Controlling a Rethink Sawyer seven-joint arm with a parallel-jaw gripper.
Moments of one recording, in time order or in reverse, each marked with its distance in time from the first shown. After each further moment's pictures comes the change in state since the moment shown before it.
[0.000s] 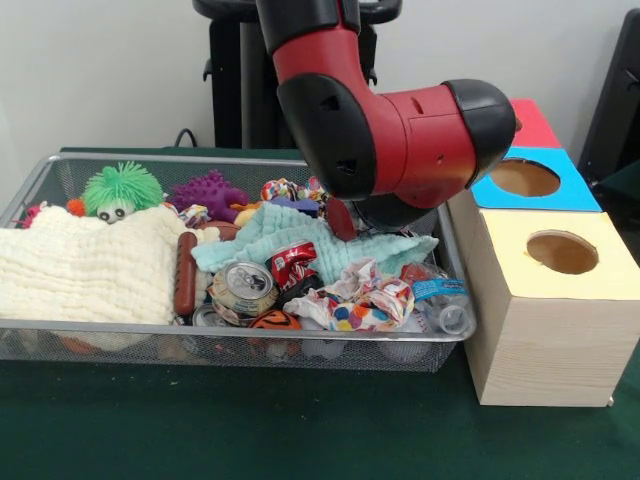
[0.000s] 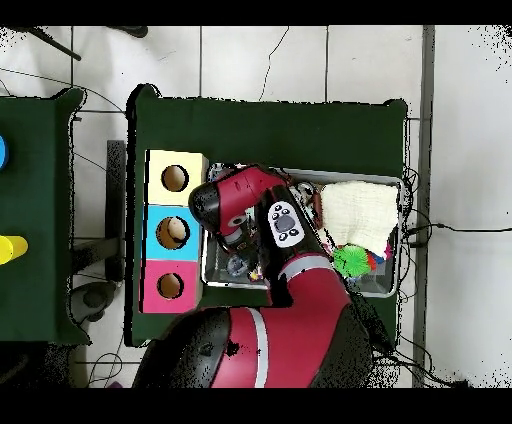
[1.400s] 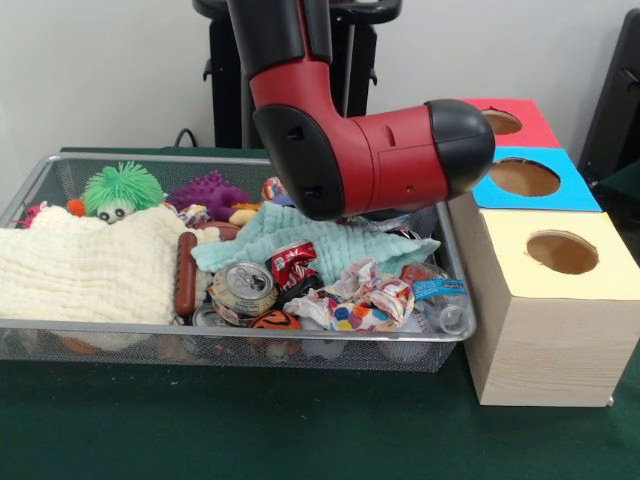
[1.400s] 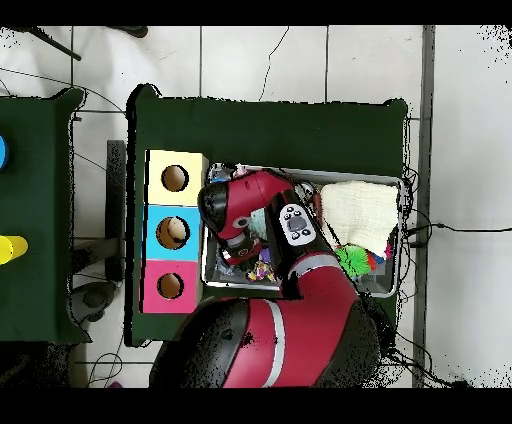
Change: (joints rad) arm -0.035 0.047 0.005 -0.003 0.077 0.149 0.000
